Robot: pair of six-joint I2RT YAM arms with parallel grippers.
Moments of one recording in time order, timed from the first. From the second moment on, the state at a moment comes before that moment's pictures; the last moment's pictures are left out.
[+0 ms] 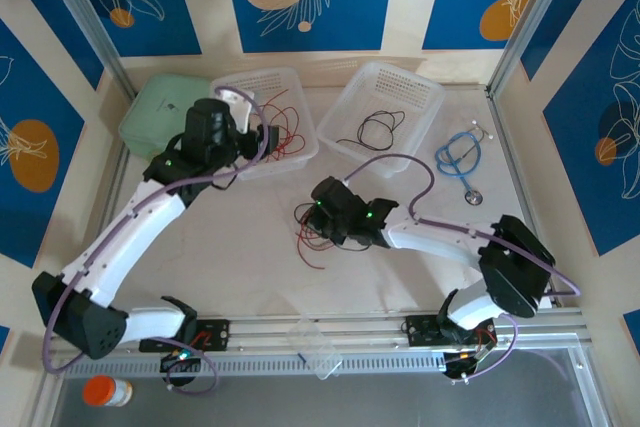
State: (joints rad) left arm -0.50 1.25 1.25 -0.47 -0.01 -0.16; right arm 0.95 1.46 0.94 -0.33 0.04 1.34
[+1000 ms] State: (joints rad) left arm -0.61 1.10 0.99 -0.53 -0.04 -0.28; right arm 0.37 1.38 1.53 -0.62 -0.17 0.81
